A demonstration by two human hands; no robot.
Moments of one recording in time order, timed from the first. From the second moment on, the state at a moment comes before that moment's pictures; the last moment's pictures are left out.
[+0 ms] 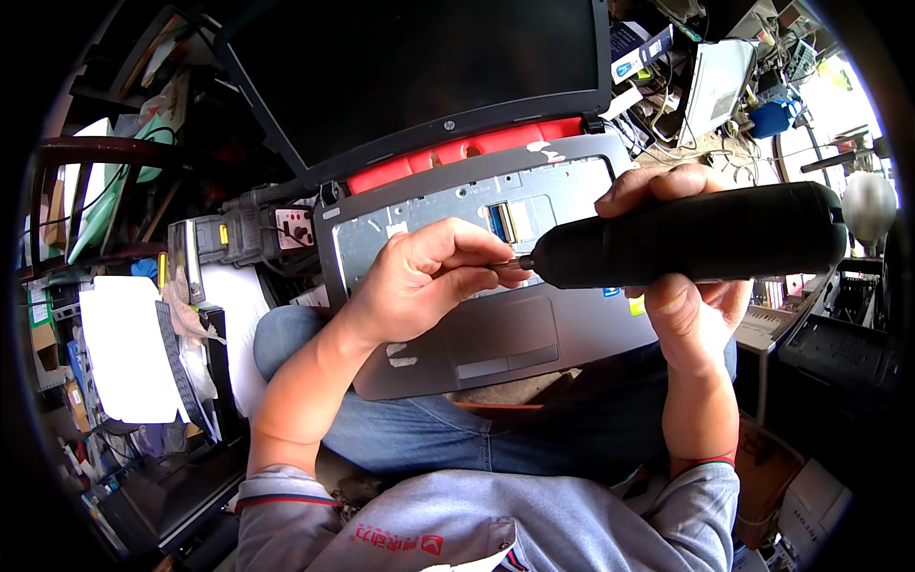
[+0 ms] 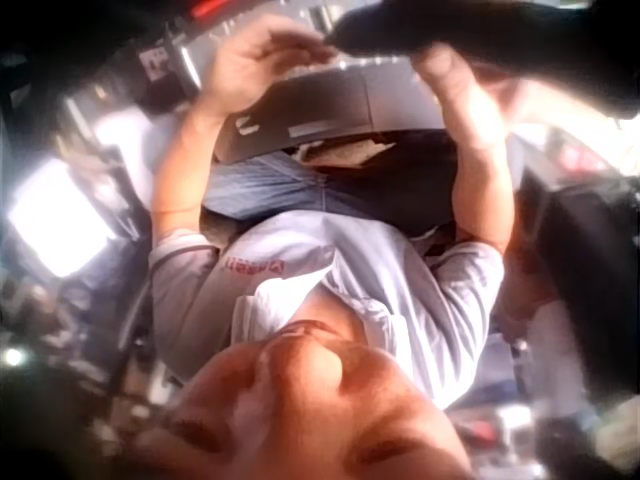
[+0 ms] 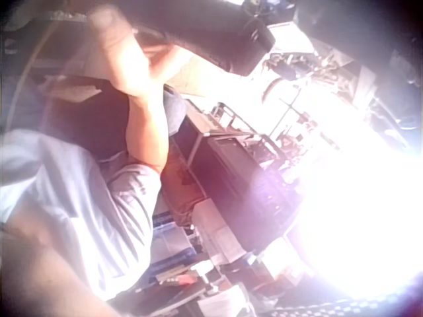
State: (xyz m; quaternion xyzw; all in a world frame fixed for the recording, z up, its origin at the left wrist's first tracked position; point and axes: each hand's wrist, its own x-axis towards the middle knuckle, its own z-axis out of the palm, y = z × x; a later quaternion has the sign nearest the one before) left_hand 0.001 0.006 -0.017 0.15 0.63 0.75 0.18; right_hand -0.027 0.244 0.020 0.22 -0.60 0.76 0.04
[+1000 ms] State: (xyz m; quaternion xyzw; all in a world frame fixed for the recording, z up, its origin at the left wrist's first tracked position) left_hand -0.004 -0.001 -0.019 0.23 0.90 0.38 -0.05; right_hand -0.030 0.224 0.024 0.23 -0.73 0.65 0.02
